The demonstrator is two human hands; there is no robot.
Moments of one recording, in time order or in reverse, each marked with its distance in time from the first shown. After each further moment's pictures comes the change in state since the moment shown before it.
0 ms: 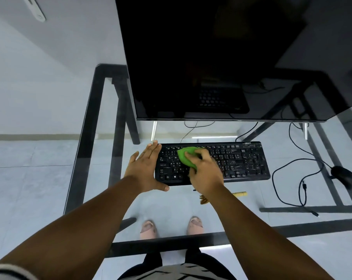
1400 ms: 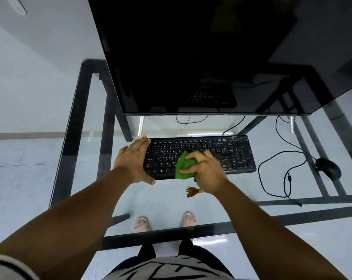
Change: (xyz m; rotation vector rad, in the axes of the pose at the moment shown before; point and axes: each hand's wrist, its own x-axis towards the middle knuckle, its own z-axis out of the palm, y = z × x) left_hand 0.004 0.020 -0.013 0.068 -0.012 -0.075; right_hand -0.014 0.050 -0.026 -0.167 -0.092 -0.270
